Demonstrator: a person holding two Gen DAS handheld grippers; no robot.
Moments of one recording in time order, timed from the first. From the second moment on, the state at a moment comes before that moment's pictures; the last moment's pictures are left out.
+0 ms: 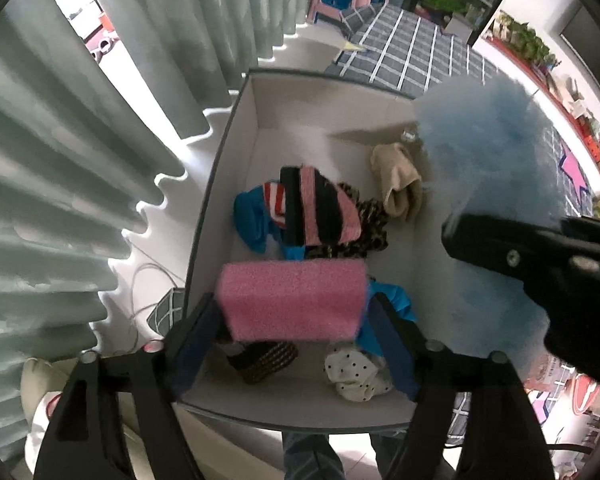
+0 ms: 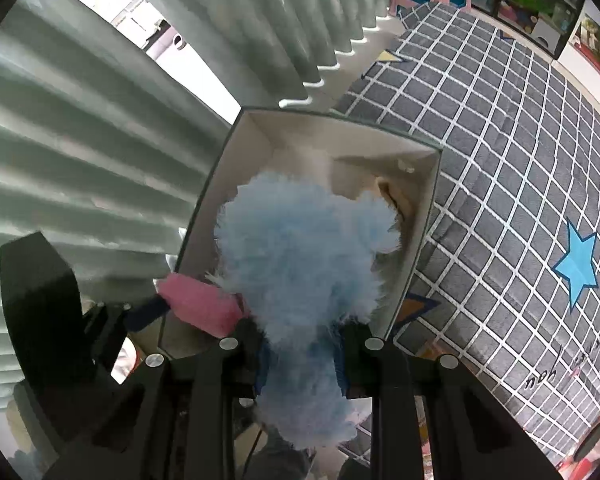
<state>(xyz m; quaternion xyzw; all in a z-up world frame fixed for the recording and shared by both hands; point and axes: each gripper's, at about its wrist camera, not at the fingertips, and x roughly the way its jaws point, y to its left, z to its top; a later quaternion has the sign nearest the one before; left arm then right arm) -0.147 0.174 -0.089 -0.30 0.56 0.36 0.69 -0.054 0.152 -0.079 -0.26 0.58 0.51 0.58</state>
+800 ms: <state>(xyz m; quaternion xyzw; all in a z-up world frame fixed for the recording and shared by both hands) -0.171 0.150 -0.039 -0.28 0.53 0.35 0.72 -0.077 0.117 -0.033 -0.31 0.50 0.51 0.63</state>
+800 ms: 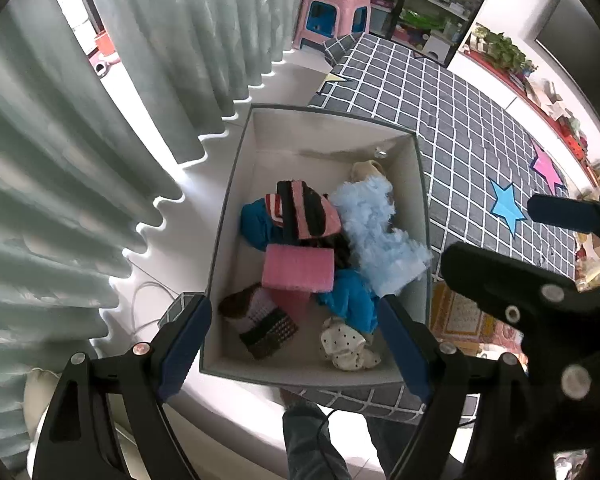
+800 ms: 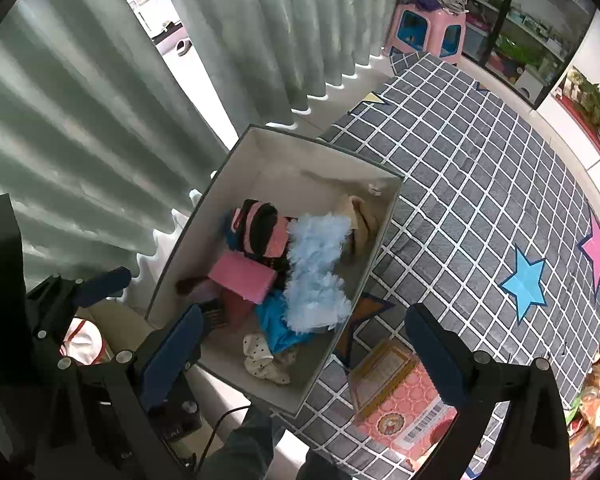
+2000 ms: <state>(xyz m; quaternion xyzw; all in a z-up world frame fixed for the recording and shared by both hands) -0.199 0.138 -0.031 -0.27 0.53 0.36 0.72 -0.106 0.105 -0.020 -0.33 0.48 0.51 0.64</state>
